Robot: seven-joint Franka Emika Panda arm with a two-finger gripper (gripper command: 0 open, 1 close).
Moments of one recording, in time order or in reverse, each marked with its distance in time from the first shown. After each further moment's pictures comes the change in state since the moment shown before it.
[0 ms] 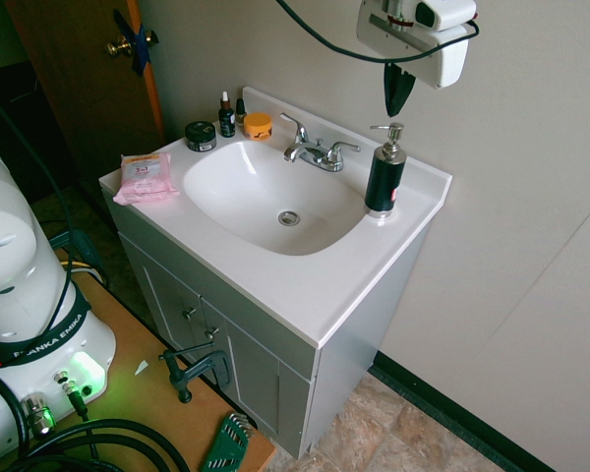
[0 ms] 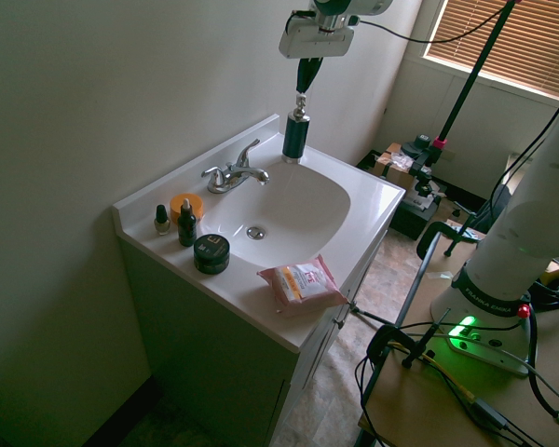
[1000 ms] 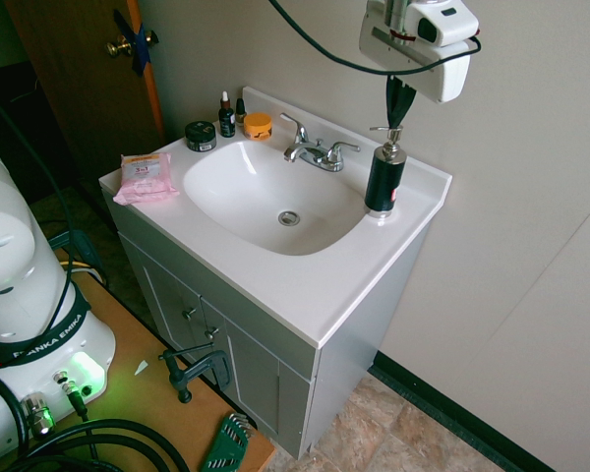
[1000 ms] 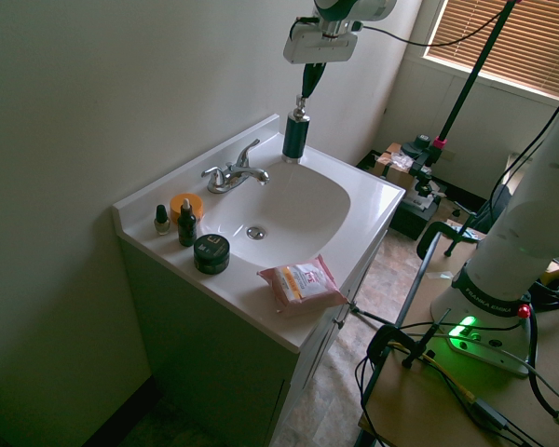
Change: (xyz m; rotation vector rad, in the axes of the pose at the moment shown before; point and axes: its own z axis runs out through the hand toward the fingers) arm 0.006 0.016 0.021 -0.028 -0.017 0.019
